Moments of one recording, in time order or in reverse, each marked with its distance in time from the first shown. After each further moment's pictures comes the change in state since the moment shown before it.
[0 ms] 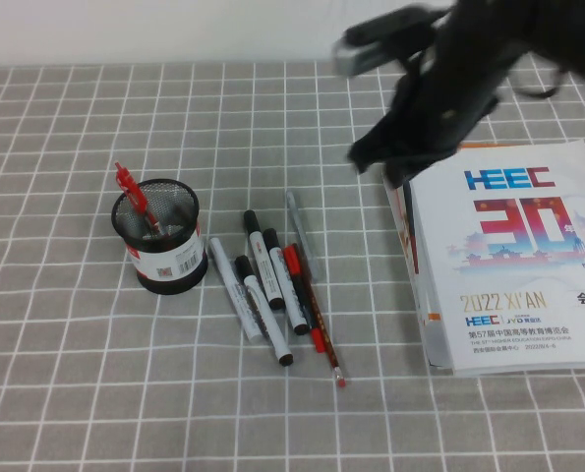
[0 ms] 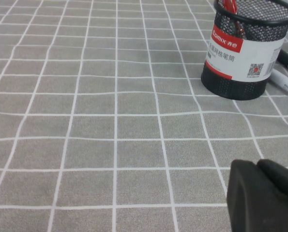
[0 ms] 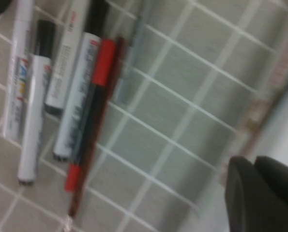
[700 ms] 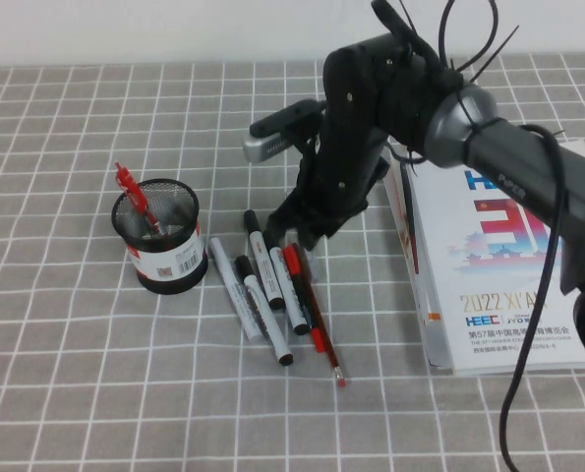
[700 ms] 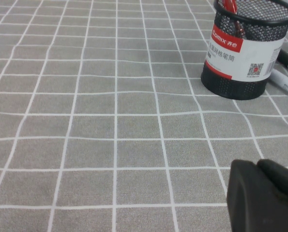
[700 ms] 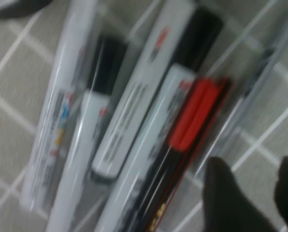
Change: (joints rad) right arm 0.112 0.342 -0.250 0.037 -0.002 -0.031; left arm 0.000 0.000 0.000 0.000 0.000 0.000
